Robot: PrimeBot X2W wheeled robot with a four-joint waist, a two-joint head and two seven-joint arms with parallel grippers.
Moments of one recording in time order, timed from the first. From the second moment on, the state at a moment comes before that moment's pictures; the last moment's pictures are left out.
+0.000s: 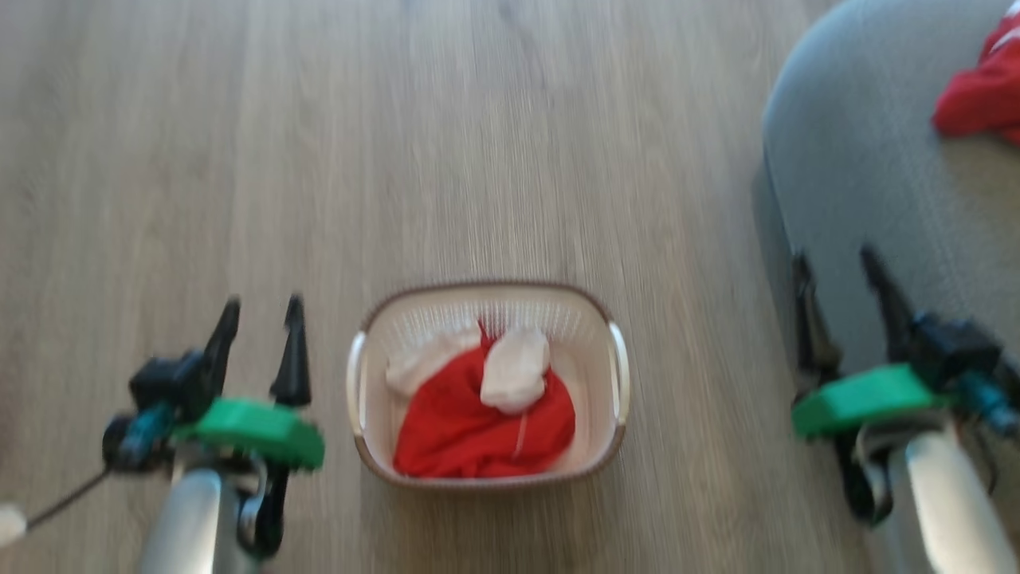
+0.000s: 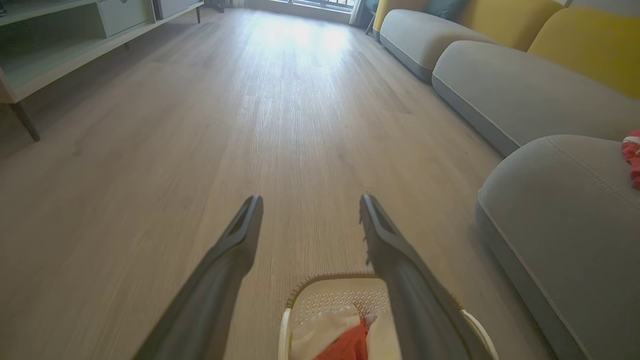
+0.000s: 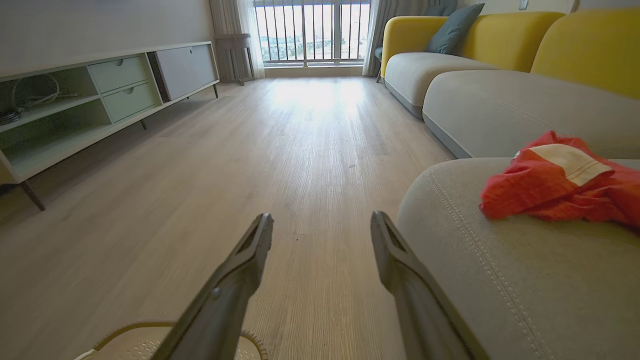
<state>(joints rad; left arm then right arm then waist) -0.15 0.04 0.00 0.31 -0.24 -0.06 -0.25 -0.15 -0.05 -0.07 0.24 0.09 0.13 -0.26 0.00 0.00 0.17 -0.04</state>
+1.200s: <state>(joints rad) -0.98 0.04 -0.32 0.95 0.06 -0.03 0.15 -0.59 -0.05 -0.04 0.11 0.19 0.13 -0.26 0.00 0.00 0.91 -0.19</state>
